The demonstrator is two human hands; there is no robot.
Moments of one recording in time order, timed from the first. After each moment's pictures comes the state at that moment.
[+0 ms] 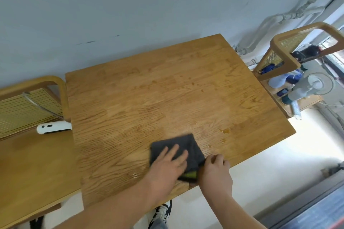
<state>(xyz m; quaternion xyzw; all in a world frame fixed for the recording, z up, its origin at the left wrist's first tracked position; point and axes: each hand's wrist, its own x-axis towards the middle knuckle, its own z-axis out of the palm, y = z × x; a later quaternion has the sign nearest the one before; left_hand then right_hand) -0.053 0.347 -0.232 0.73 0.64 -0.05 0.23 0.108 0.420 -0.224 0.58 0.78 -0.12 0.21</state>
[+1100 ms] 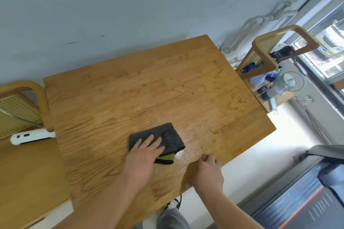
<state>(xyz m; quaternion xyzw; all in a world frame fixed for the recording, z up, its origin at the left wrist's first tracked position) -0.117 0.357 -0.234 0.63 0.73 0.05 0.25 0.092 0.432 -0.214 0.62 0.73 -0.18 0.23</state>
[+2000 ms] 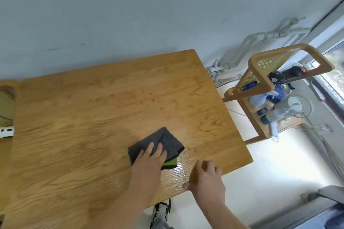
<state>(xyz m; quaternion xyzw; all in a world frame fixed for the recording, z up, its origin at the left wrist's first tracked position) 0.047 0.489 -0.225 0.54 0.81 0.05 0.24 0.225 0.577 -0.215 0.52 0.81 -0.17 0.20</state>
